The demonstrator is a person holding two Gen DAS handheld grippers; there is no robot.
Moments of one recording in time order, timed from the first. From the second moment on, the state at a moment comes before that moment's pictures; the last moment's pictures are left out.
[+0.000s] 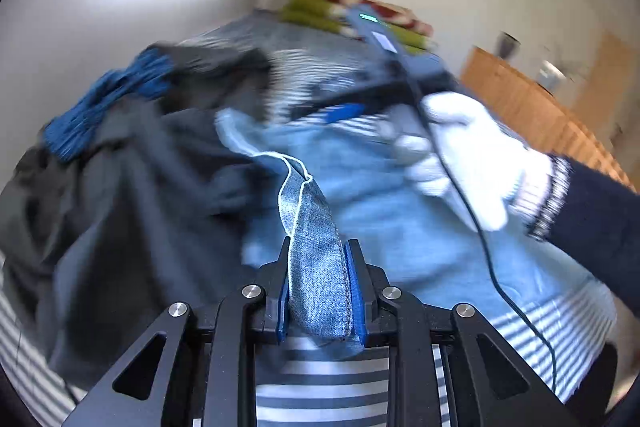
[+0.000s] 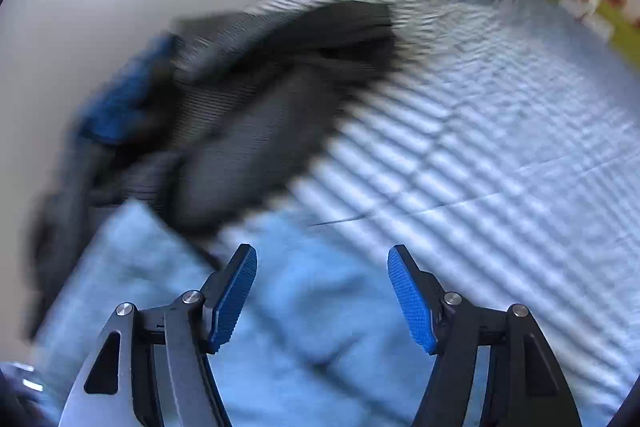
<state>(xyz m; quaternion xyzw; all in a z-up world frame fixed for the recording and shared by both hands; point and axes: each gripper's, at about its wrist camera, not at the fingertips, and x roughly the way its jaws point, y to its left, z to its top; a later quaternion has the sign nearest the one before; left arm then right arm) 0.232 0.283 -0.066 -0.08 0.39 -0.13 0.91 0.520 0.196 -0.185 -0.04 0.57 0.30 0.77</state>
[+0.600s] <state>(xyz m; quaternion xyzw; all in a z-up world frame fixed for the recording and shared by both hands) 0.208 0.310 -0.112 -0.14 0.44 -0.09 0.89 0.466 0.213 -0.197 -0.12 0.55 0.39 0.73</state>
